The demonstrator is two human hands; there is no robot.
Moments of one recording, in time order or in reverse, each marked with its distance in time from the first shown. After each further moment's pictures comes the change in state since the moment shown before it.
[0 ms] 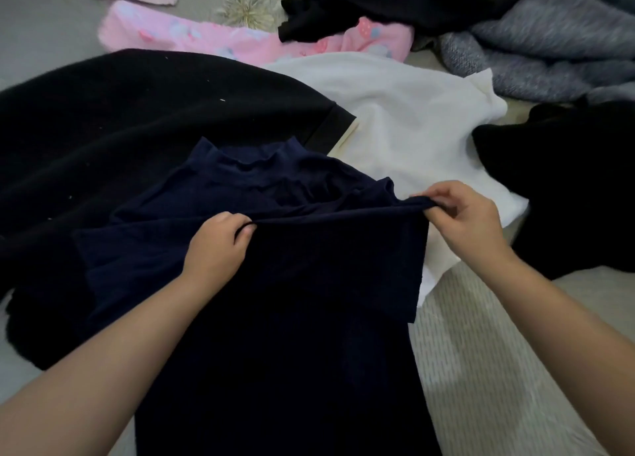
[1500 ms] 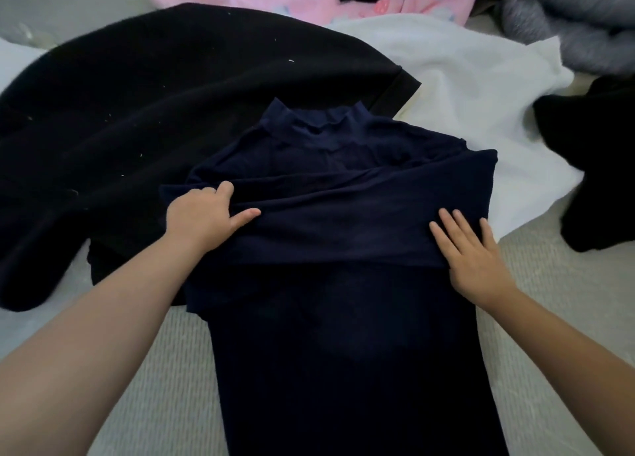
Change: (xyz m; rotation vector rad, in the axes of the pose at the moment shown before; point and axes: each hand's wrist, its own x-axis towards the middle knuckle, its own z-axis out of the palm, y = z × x) left_hand -0.007 -0.113 -0.052 0.624 -0.118 0.021; right_hand -0.080 0.034 0.061 -1.153 -0.270 -0.373
